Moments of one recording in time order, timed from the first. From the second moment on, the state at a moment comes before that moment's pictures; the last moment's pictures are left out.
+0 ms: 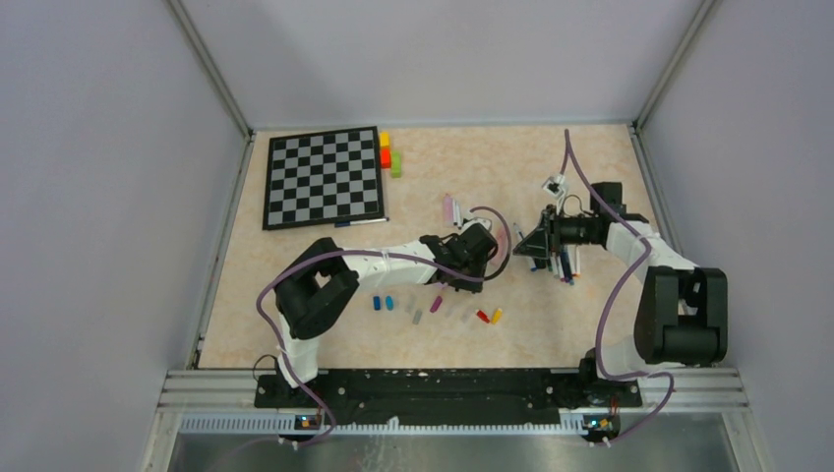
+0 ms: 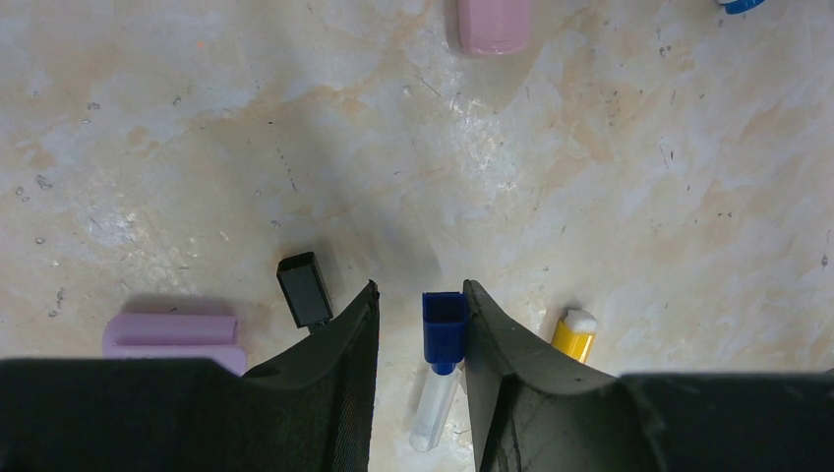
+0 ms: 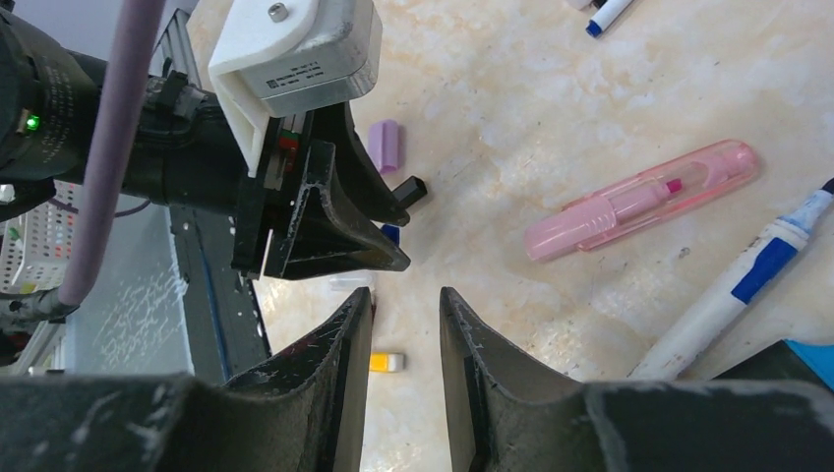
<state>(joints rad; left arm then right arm) -1.01 1.92 1.29 -0.36 -0.12 -0.68 -0.04 1.45 0.85 -0.44 -1.15 -0.34</state>
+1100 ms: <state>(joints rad) -1.01 1.84 1.26 -0.29 -0.07 -0.59 0.10 1.60 0.88 -0.49 -1.12 -0.33</state>
